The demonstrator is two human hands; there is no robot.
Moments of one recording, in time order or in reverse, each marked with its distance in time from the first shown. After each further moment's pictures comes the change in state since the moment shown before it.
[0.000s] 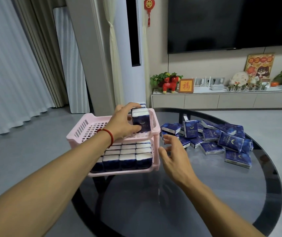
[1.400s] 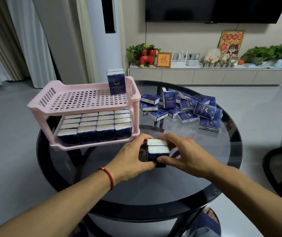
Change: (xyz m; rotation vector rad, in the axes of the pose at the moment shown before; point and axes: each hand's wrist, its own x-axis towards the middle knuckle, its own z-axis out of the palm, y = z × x) left_hand -0.138 0.000 0.116 -0.255 -0.370 0.055; right_hand -0.063 0.026 -0.082 -0.355 -0.409 -0.186
